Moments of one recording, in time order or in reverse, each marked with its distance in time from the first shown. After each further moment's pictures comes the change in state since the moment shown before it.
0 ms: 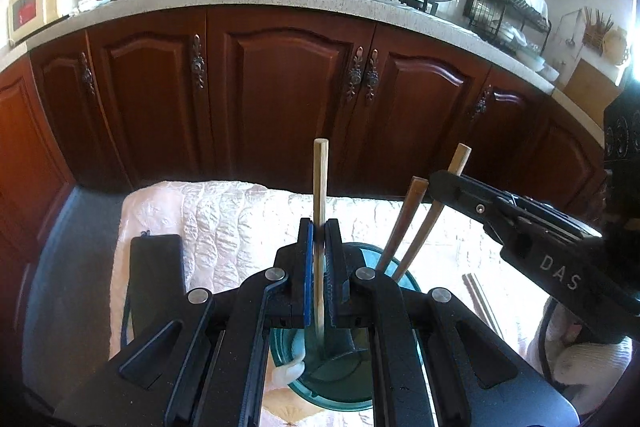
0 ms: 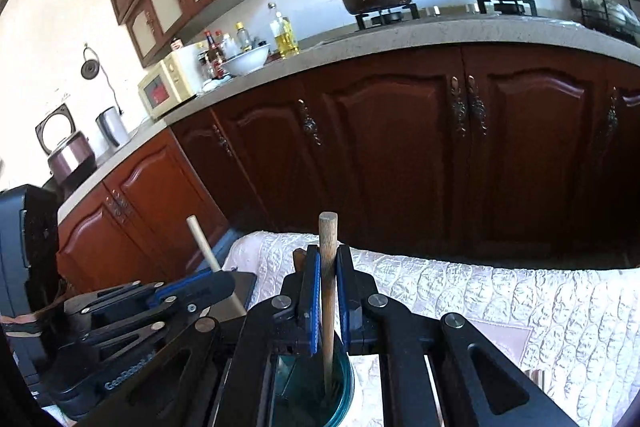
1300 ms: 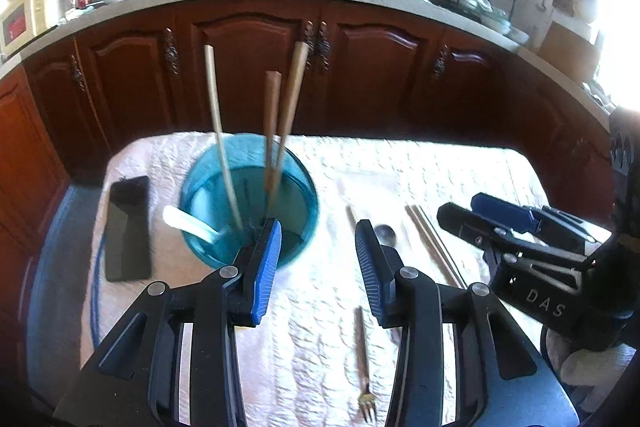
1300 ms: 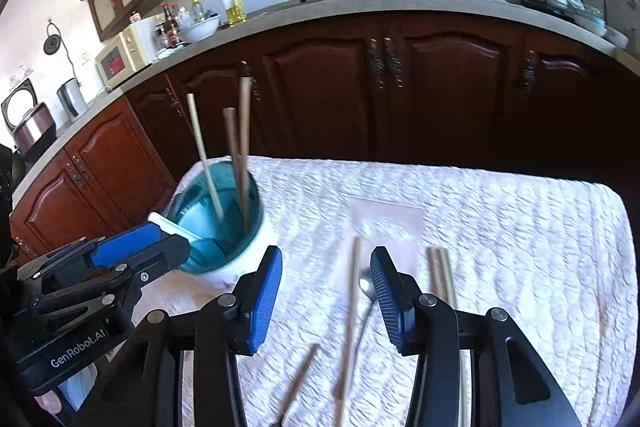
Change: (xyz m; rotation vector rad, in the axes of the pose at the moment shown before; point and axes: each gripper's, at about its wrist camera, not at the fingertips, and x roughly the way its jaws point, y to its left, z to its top) left arm -0.049 -0.088 -0.082 0.090 0.034 -0.023; right arm -0.115 -0.033 -0.094 0.022 0.100 -0.228
